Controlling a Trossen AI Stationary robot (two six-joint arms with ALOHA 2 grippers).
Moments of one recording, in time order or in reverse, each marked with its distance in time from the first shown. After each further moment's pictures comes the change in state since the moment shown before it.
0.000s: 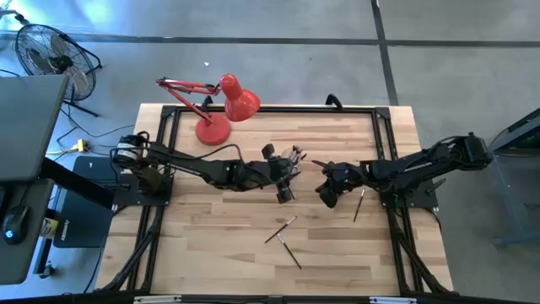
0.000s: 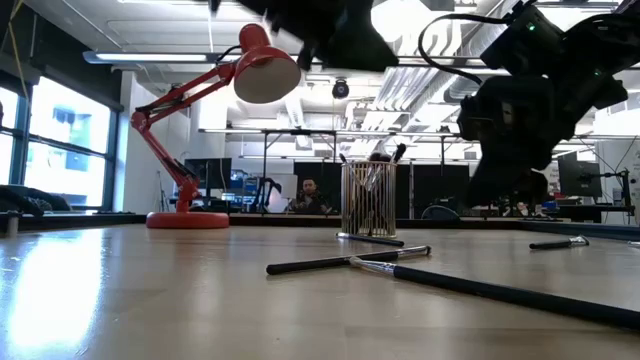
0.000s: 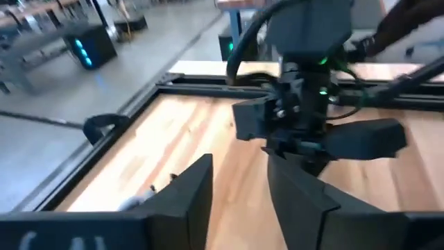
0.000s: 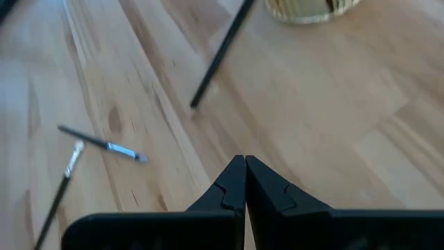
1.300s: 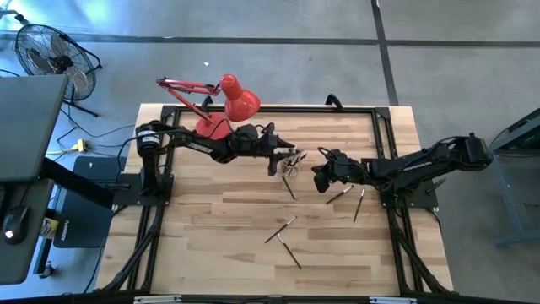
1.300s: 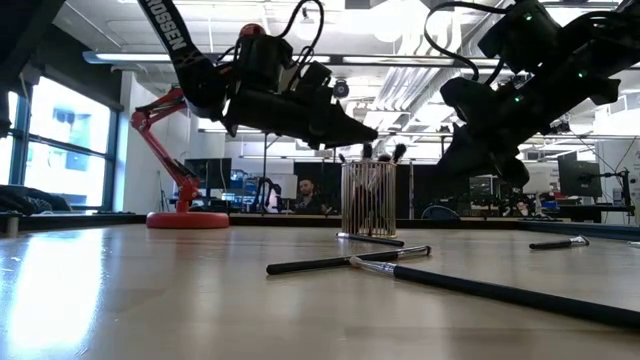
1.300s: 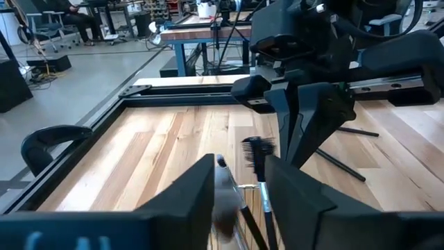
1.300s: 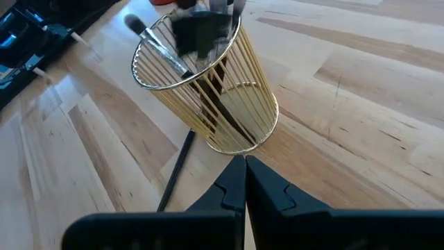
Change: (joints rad) left arm 0.410 0.167 -0.285 0.646 0.716 0.130; right arm -0.035 0.000 0.000 0.151 0.361 0.048
